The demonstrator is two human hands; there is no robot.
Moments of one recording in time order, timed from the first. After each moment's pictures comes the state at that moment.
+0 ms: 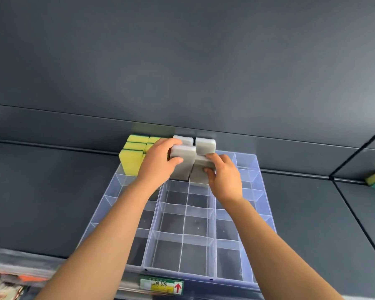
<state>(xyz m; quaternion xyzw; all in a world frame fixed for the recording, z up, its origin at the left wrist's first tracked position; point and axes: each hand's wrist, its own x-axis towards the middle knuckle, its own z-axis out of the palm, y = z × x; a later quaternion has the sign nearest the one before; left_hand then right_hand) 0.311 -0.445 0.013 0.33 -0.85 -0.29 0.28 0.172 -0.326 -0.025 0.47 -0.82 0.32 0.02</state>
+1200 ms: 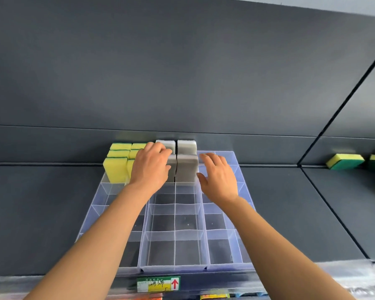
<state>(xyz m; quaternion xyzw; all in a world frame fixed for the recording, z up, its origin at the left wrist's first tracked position) 0.305 -0.432 0.021 0.27 -0.94 0.00 0.20 0.178 -0.291 -0.006 0.48 -0.85 0.19 0.09</state>
